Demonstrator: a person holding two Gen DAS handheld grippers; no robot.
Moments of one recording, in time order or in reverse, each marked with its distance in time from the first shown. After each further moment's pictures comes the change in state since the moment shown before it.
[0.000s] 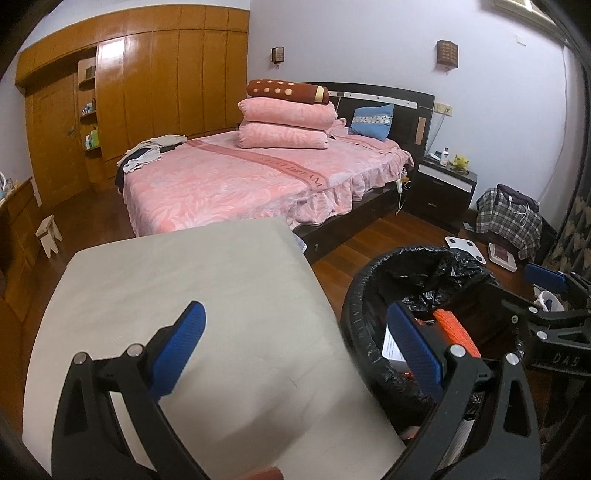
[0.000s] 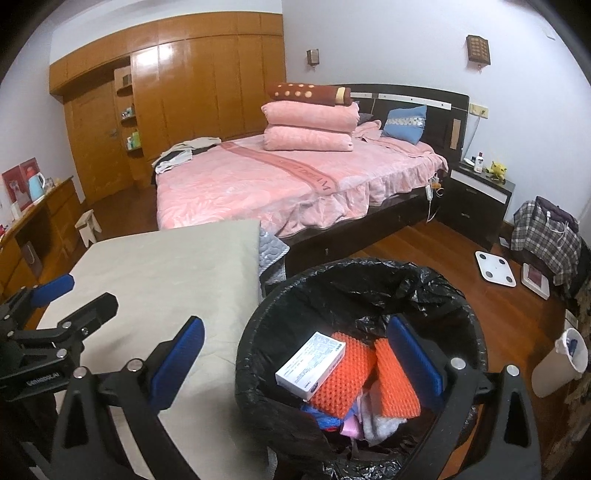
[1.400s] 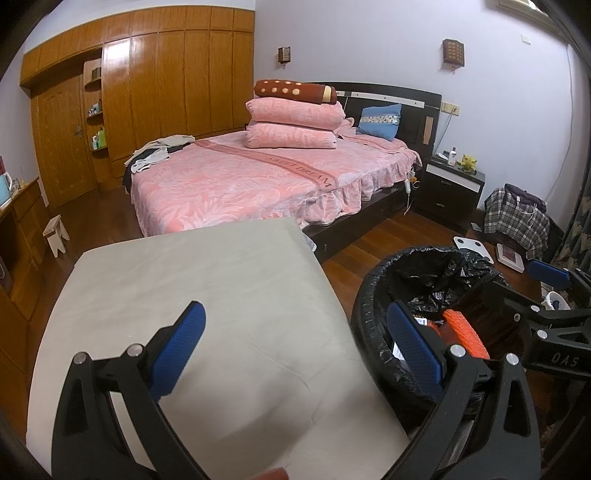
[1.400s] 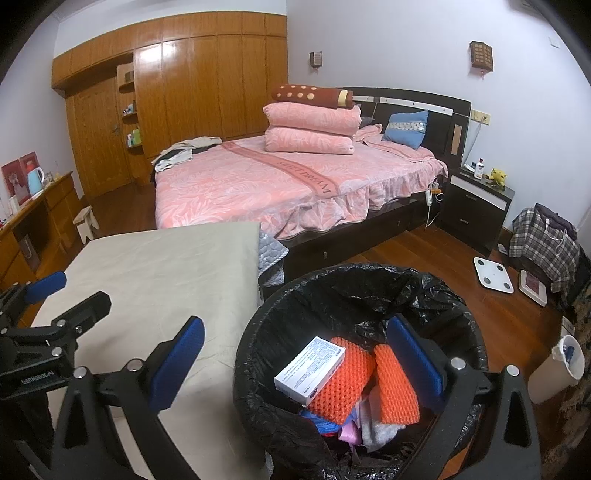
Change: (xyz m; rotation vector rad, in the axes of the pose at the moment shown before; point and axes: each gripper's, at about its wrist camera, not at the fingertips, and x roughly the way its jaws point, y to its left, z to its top) left arm 0.000 0.012 -0.002 -0.003 0.001 0.024; right arm 0.004 0.004 0.004 -0.015 -0.007 -0.008
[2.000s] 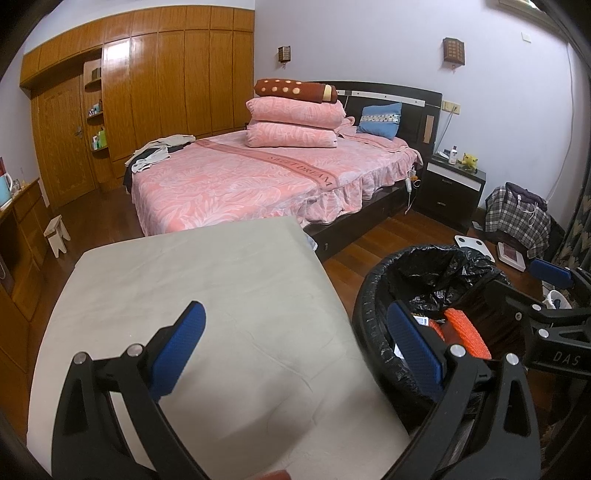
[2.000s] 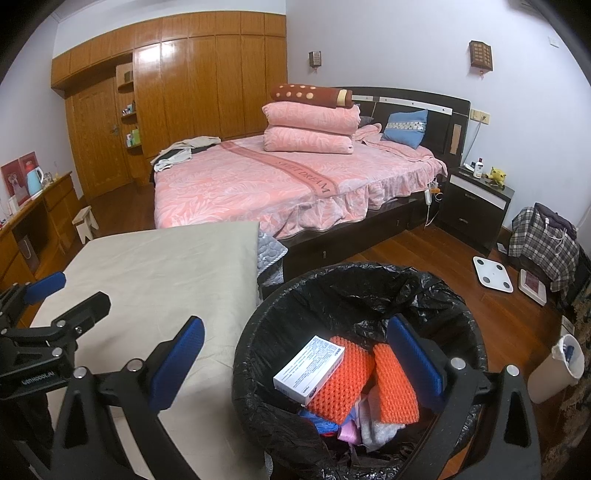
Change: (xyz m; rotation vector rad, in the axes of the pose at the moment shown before) left arm 0.000 0.002 -0.001 0.001 0.001 0.003; right arm 0.001 0.000 0.000 -0.002 0.000 -0.002
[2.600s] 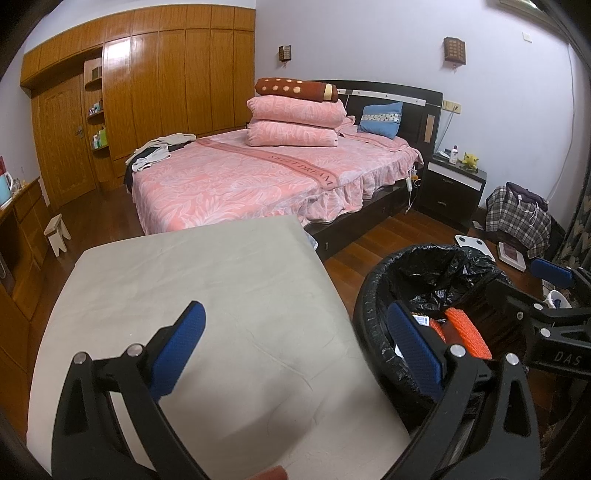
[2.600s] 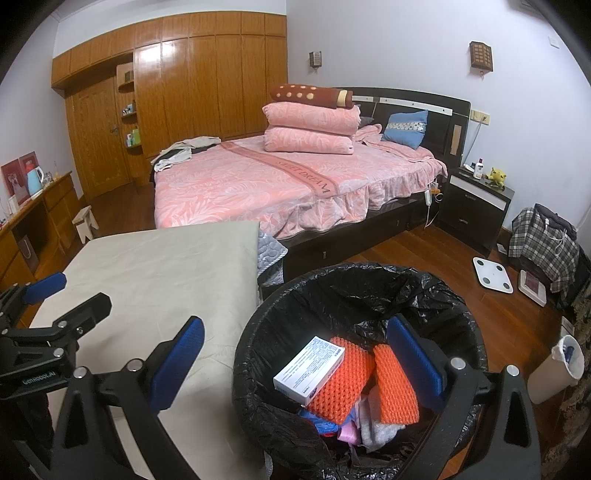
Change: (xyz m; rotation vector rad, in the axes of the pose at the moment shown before) left arm 0.000 0.000 0.000 0.001 0.000 0.001; right arm 0.000 -0.001 0.001 0.001 0.000 0.000
